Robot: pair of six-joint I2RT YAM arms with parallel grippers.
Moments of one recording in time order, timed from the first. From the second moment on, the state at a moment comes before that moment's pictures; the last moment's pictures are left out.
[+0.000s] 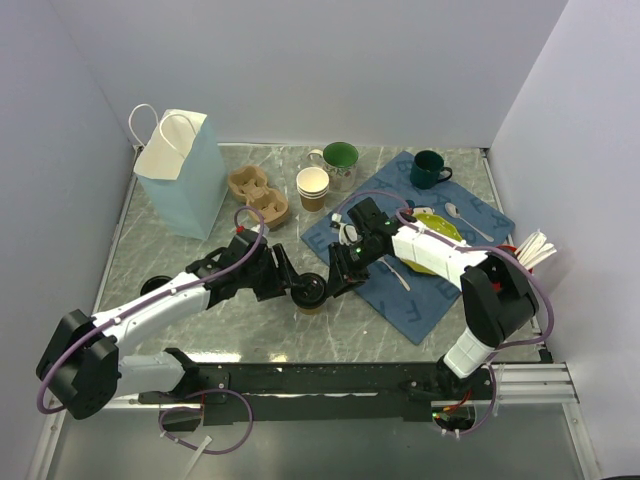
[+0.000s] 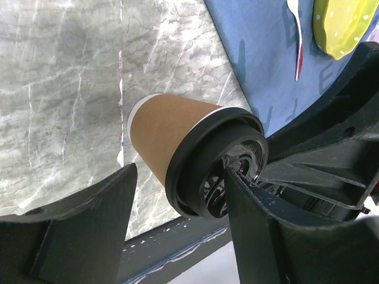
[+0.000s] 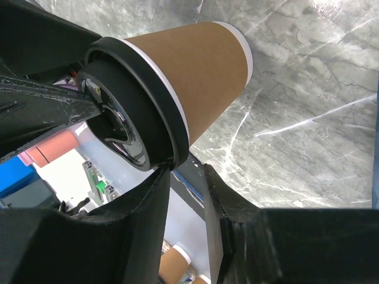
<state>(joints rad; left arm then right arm) -0.68 1.20 0.71 -0.31 0.15 -0.99 0.58 1.63 1.10 -0.67 -0.65 0.41</state>
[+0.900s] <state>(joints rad) -0.69 1.24 0.69 -0.25 0.14 -1.06 0.56 1.63 1.01 -0.54 -0.73 0.50</state>
